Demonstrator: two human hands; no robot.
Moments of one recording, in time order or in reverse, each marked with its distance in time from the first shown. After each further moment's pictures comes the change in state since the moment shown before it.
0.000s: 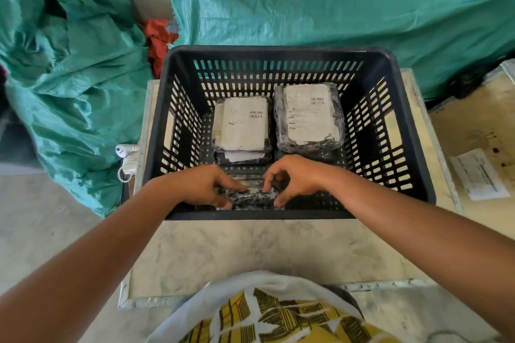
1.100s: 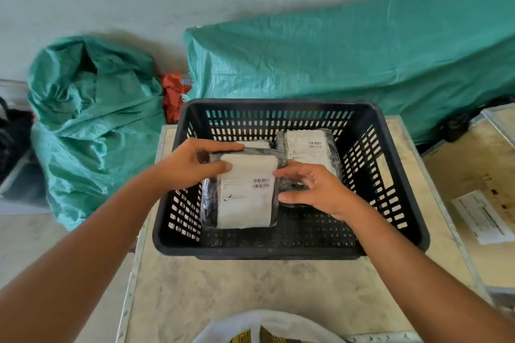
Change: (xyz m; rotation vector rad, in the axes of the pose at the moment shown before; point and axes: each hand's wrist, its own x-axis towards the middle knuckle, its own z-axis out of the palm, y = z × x) left_hand -0.051 0.041 -0.082 -0.392 0.550 0.319; right_hand -0.042 -0.025 -0.030 0.635 0.440 -0.228
